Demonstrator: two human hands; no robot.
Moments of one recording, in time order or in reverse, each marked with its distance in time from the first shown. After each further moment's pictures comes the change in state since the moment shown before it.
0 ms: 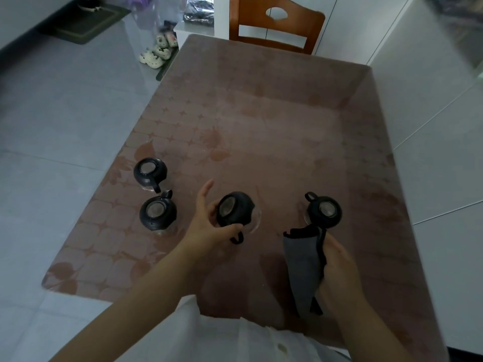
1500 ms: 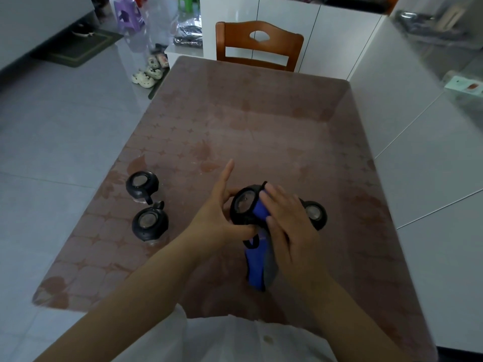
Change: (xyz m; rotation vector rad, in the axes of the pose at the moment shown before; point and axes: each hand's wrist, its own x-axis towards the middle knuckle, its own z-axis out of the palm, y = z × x) left_hand -0.023 0.069 0.036 0.122 -0.246 0.154; right_hand -0.017 -0.025 0.049 -0.962 -0.146 -1.250
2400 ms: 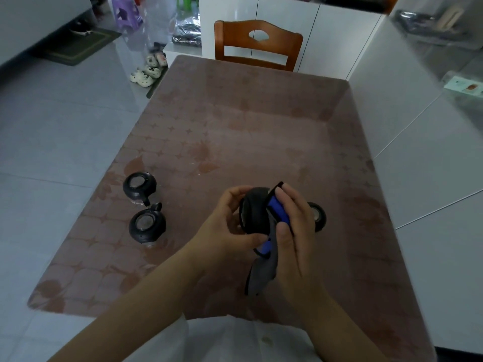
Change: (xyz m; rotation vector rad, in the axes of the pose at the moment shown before) left_hand 0.001 -0.010 0.012 -0.156 -0.081 0.006; right_hand -0.007 -0.022 0.000 0.324 0.081 0.242
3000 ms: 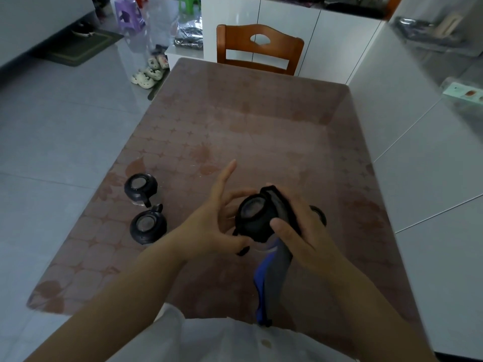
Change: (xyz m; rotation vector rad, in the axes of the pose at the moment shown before) left_hand -0.001 0.020 -0.026 0.116 -0.179 0.052; right_hand 0.038 0.002 -0.033 -0.058 -0.418 0.051
